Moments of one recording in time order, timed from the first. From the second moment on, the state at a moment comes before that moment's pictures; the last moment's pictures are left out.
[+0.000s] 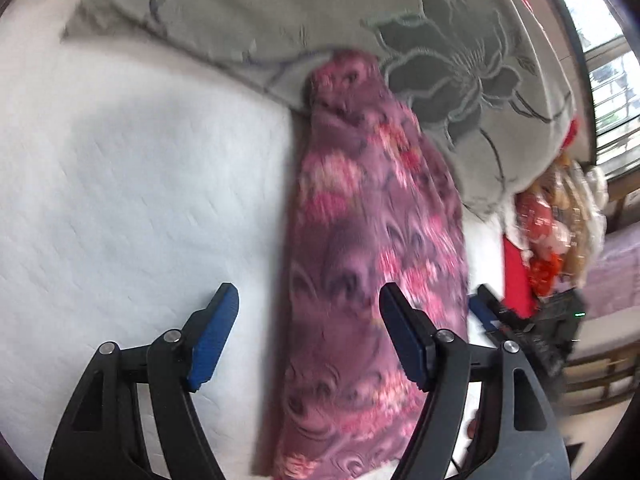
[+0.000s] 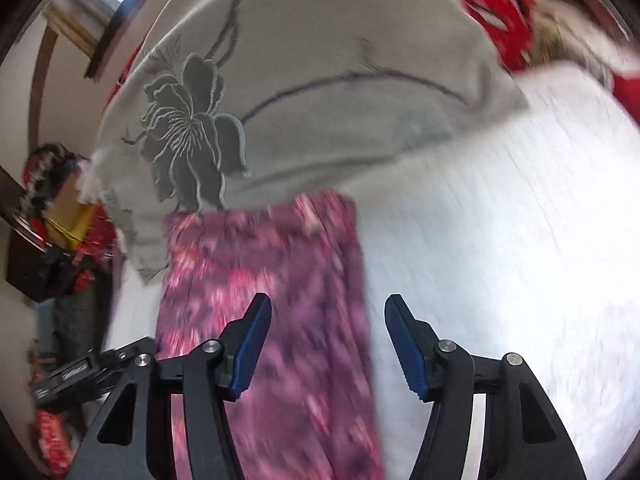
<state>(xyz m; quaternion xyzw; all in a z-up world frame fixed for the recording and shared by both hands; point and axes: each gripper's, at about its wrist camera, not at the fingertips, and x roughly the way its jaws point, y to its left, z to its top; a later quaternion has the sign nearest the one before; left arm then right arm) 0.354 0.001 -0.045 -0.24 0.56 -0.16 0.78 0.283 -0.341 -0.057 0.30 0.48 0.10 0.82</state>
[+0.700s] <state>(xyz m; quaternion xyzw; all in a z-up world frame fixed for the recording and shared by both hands) 0.323 -0.050 -0.014 -0.17 0.54 -0.15 0.81 0.273 -0.268 -0.009 0.18 0.44 0.10 0.88</state>
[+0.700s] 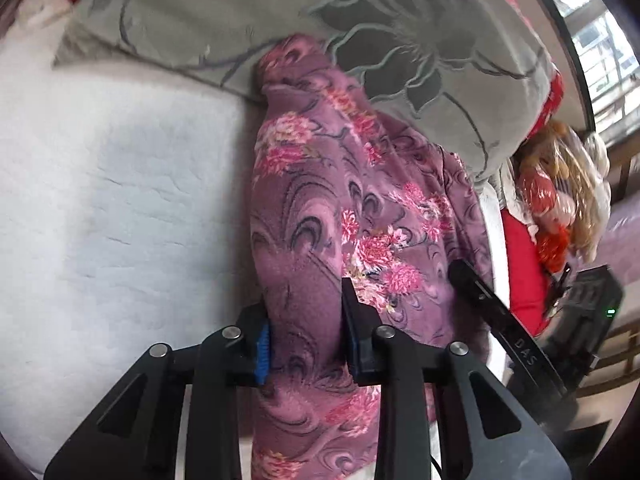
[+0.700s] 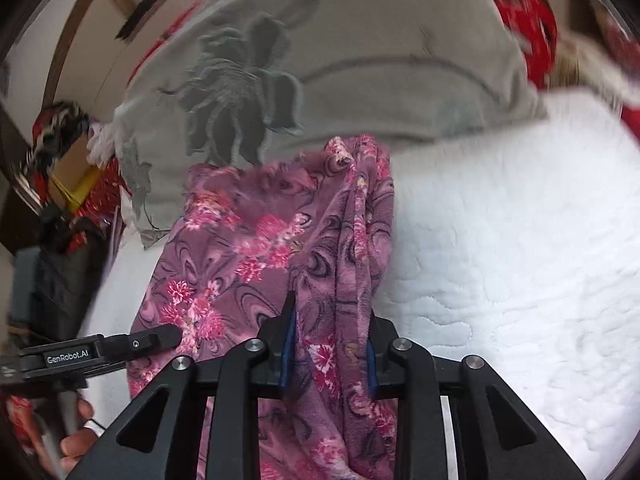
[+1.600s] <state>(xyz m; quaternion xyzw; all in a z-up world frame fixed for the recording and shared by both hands) 0.229 0.053 -0.026 -0.13 0.56 -0.06 0.82 0.200 -0.146 -0.024 0.16 0.48 0.12 0.86</state>
